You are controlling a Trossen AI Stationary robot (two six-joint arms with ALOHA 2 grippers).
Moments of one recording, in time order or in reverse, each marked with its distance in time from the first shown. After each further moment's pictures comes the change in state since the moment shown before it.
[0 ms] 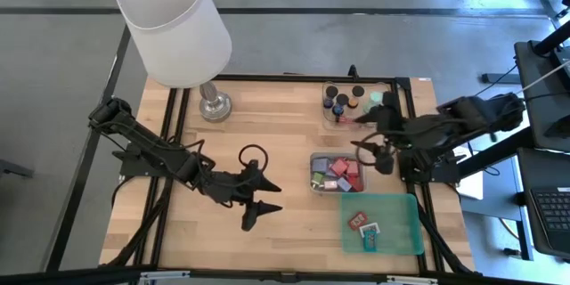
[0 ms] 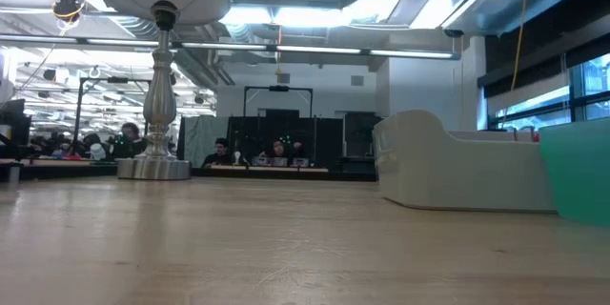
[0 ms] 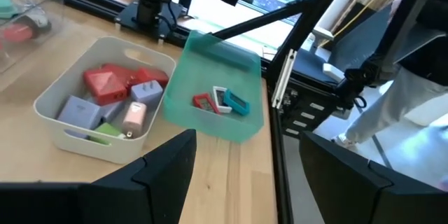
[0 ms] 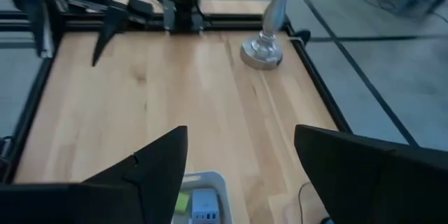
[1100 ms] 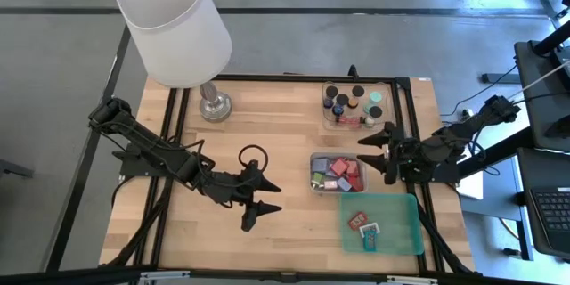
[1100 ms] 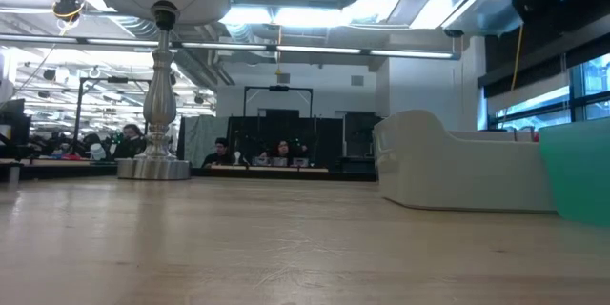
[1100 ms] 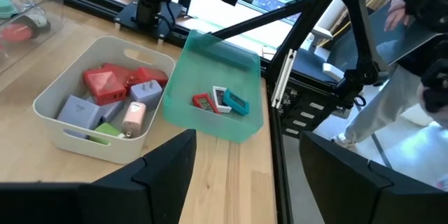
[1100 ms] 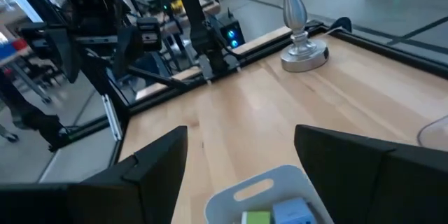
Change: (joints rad) left arm 0.002 0.000 0.000 0.000 -0.001 0.000; right arm 0.145 -0.621 -1.039 0.842 0.102 0.277
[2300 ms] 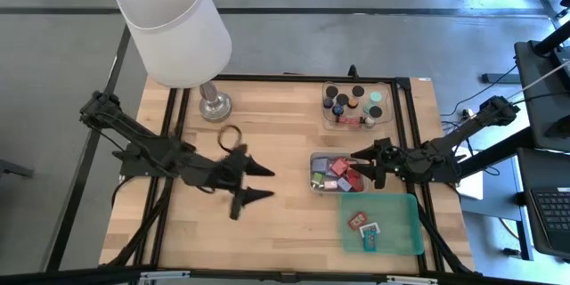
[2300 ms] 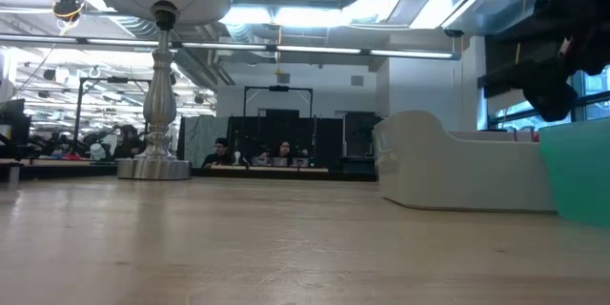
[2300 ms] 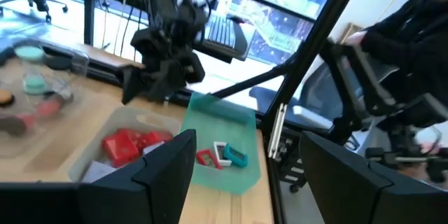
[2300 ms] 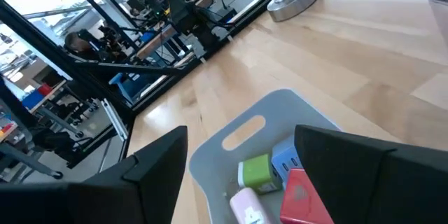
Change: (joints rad) left arm -0.003 -0.129 -0.002 0.063 -0.079 0.130; right arm 0.000 -0.025 -0.453 0.444 -0.003 0.263
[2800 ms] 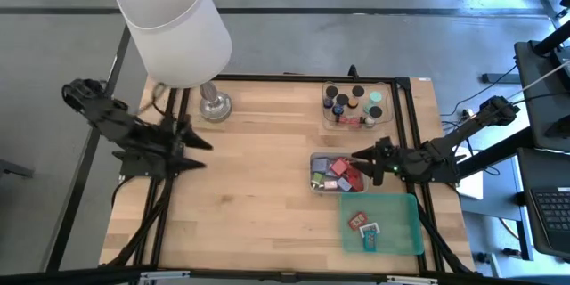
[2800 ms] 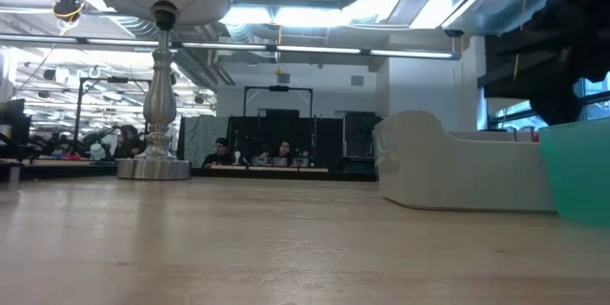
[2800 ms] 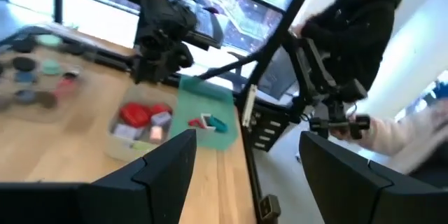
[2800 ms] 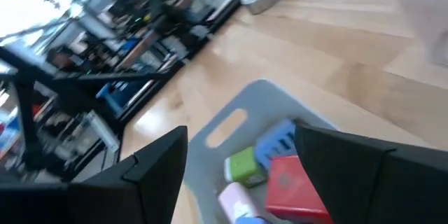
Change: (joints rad) left arm -0.091 -0.534 0.001 -0.545 0.052 -0.069; right arm 0.000 0.001 -0.001 -0.060 0.030 0.119
